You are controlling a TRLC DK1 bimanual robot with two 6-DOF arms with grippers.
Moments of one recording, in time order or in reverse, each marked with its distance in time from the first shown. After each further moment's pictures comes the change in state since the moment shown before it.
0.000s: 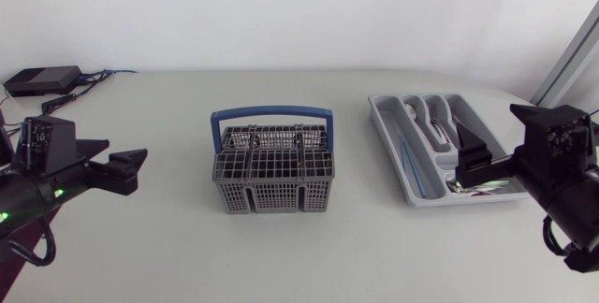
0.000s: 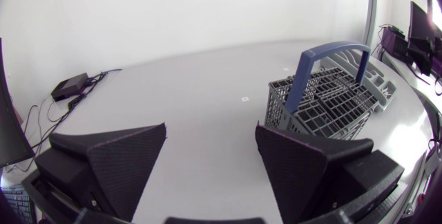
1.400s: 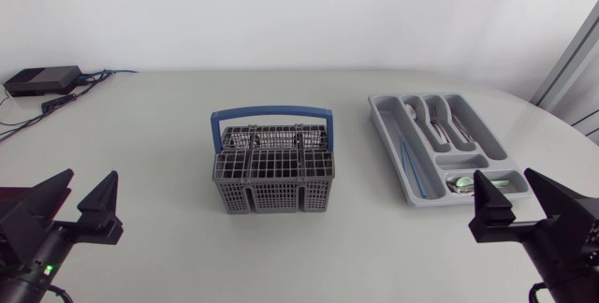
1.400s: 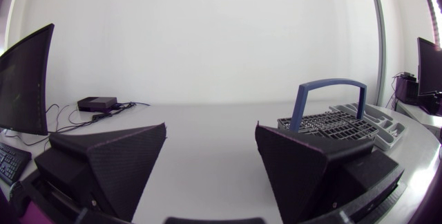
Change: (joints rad) left arm -0.045 -0.762 -0.404 0.053 -0.166 -0.169; right arm -0.132 -0.621 -0.311 -0.229 -0.101 0.339
